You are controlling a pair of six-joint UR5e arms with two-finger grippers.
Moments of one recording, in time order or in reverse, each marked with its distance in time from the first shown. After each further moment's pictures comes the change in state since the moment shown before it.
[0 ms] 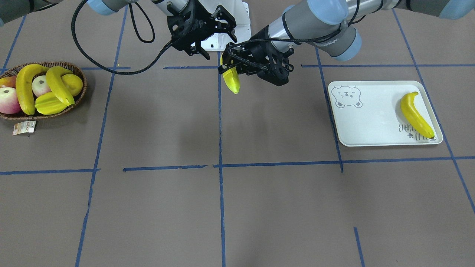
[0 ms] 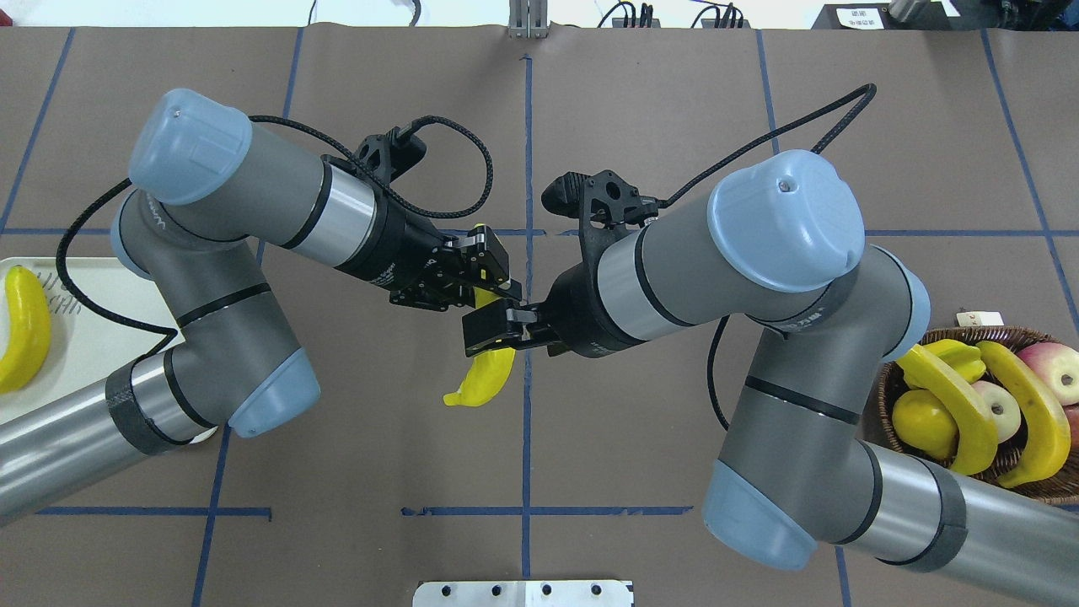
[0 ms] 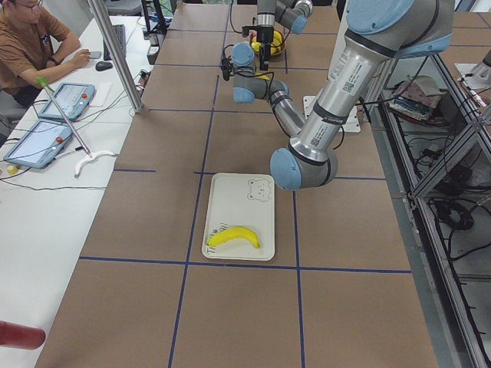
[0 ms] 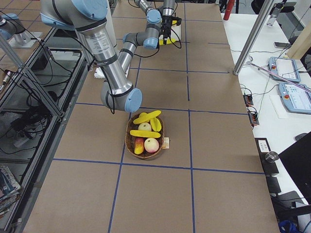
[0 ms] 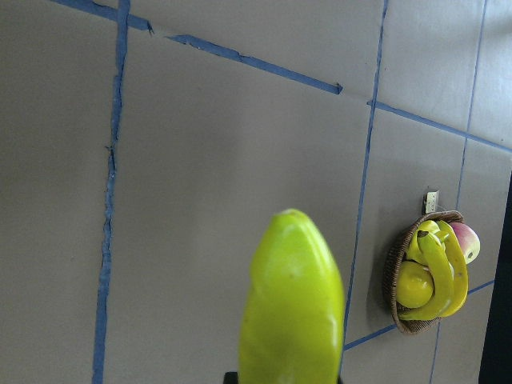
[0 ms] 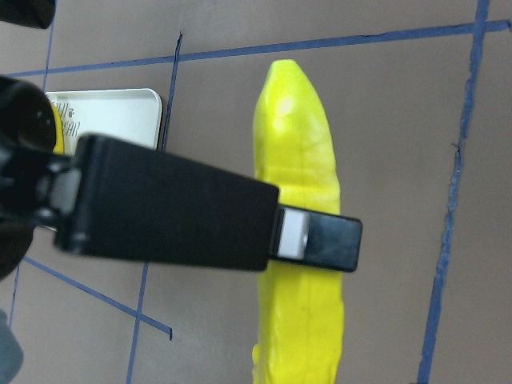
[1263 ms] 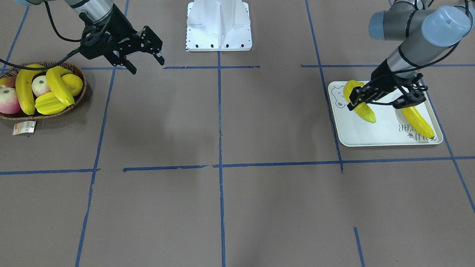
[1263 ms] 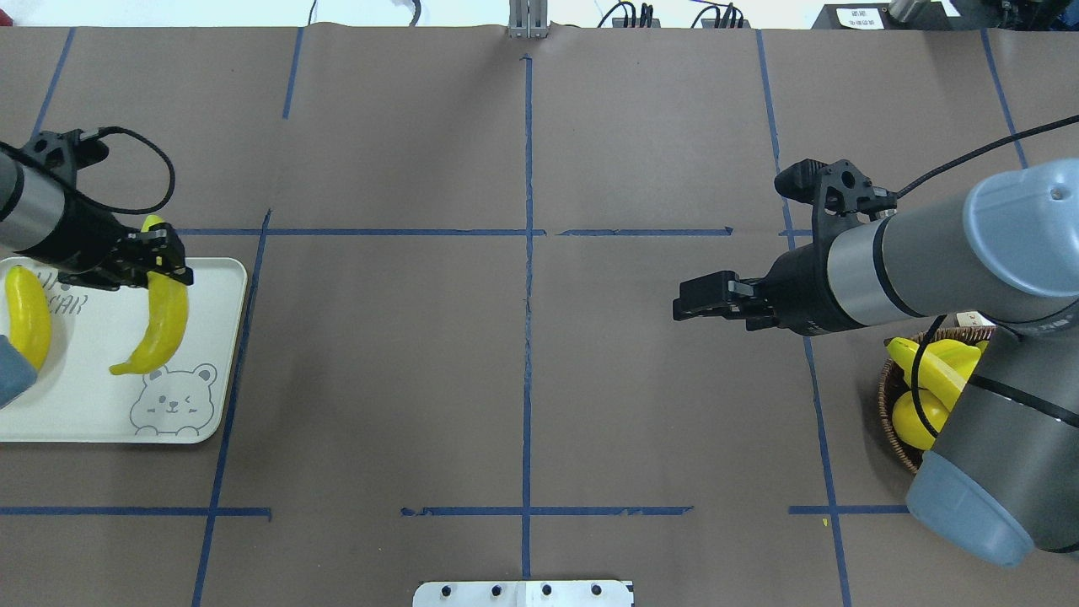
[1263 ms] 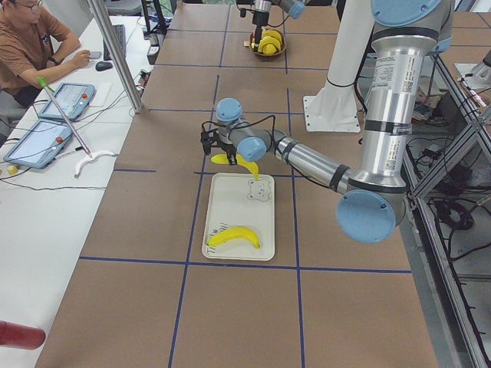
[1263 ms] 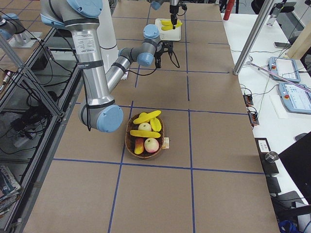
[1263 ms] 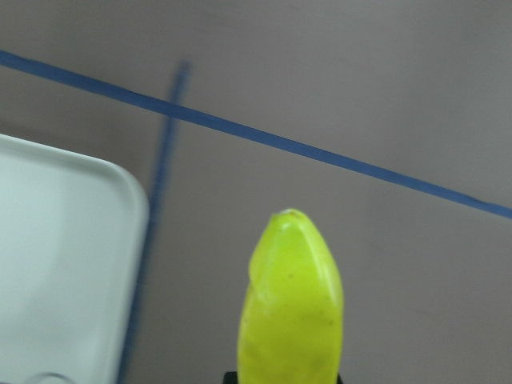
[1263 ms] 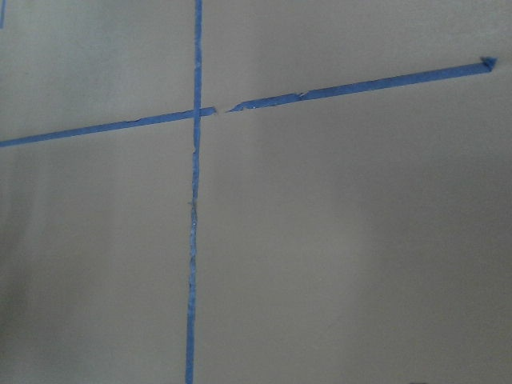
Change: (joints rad) left arm -0.271 0.536 -0.147 0.364 0.038 0.440; right arm 0.143 -0.392 0.189 -0.015 -0.040 0.000
